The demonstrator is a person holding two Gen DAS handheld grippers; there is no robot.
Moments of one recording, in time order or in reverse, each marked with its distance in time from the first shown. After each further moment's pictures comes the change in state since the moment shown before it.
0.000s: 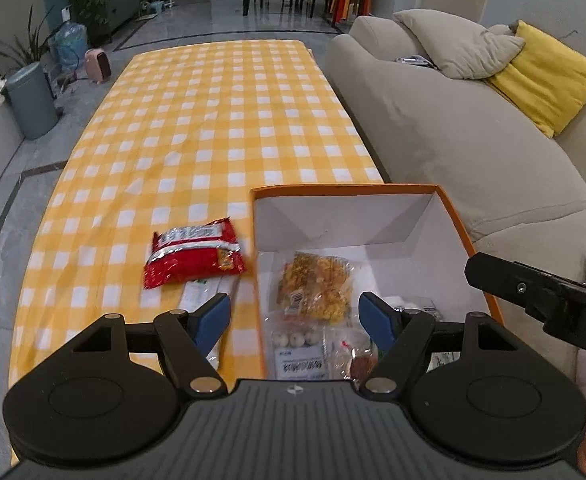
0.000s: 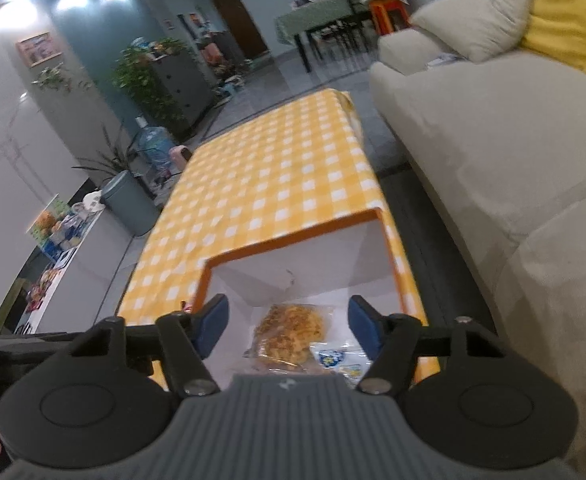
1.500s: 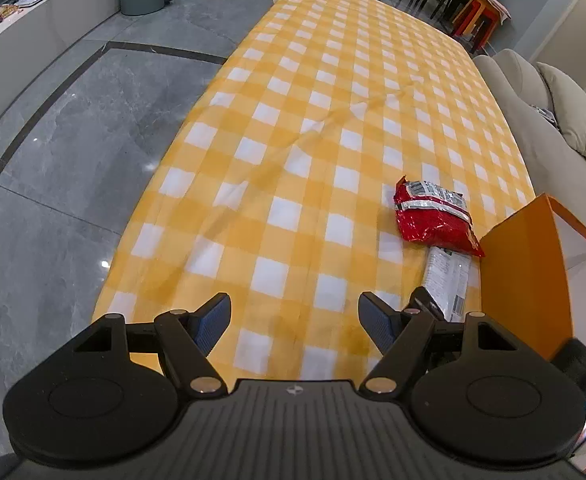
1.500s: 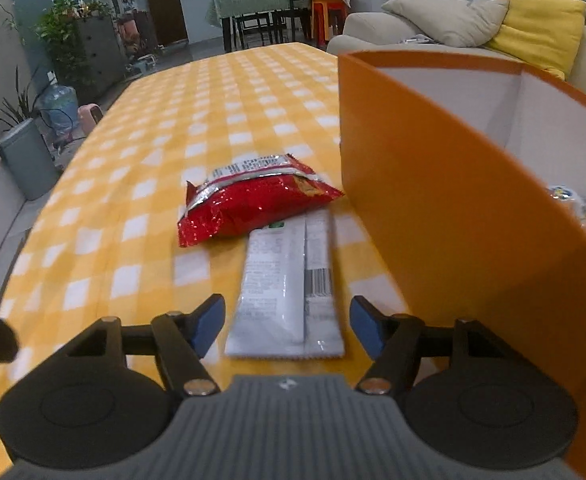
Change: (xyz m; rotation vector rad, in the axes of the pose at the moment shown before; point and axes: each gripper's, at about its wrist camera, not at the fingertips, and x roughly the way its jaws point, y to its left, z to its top) left arm 0.040 0.256 -0.069 -0.380 0.098 0.033; right arm 0.214 0.194 -0.167 -0.061 -0.020 -0.428
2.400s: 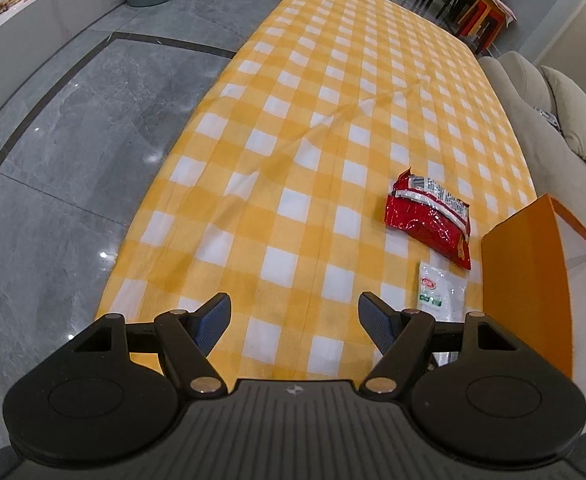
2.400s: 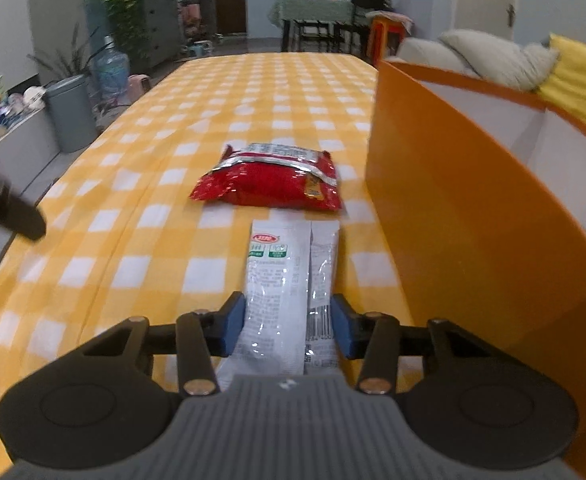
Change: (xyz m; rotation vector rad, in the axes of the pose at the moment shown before) left arm -0.005 0.007 -0.005 -0.034 0.015 -0.005; right arm -0.041 -0.010 -0.036 -0.228 -0.043 0.075
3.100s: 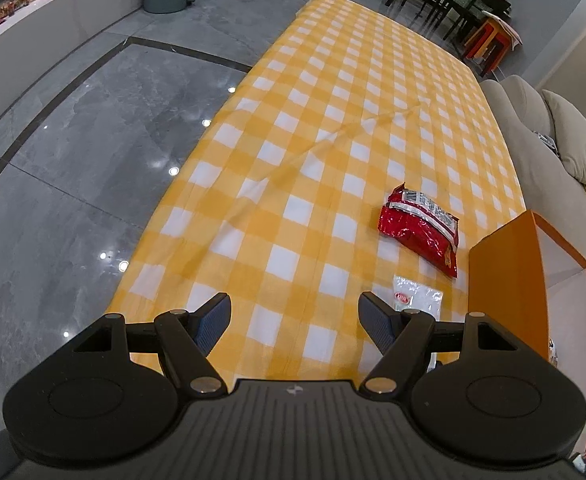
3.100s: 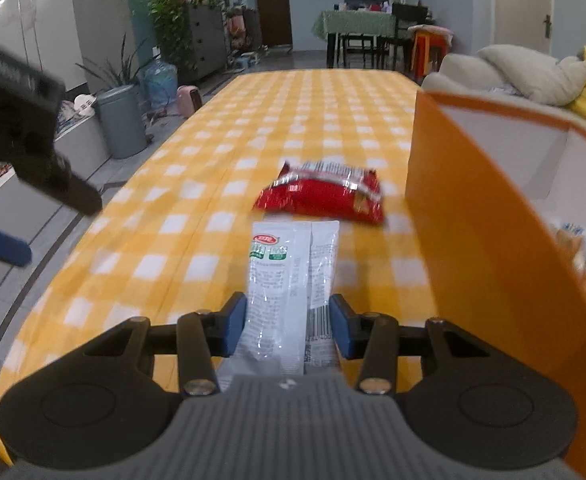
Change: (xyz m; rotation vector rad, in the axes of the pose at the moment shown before) left arm -0.030 0.004 -0.011 -0.045 -0.049 -0.005; right arm -0.038 0.002 -0.007 -0.014 -0.026 0.145
